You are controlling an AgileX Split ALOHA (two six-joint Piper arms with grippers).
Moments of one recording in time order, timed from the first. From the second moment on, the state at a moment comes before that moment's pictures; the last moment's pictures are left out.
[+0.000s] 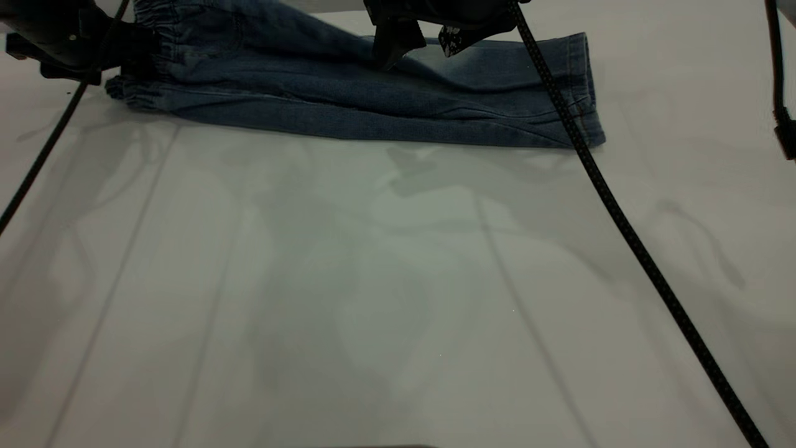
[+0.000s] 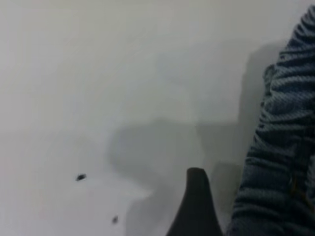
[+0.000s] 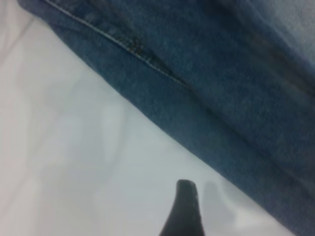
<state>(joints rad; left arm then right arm) 0.03 2.39 -1.55 0.09 0.01 -0.12 0.46 2.17 -1.45 0.62 0.27 -0.51</state>
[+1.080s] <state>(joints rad) 0.00 1.98 -1.54 0.09 0.26 0.26 0.46 2.17 -1.45 0.62 0.30 -0.54</state>
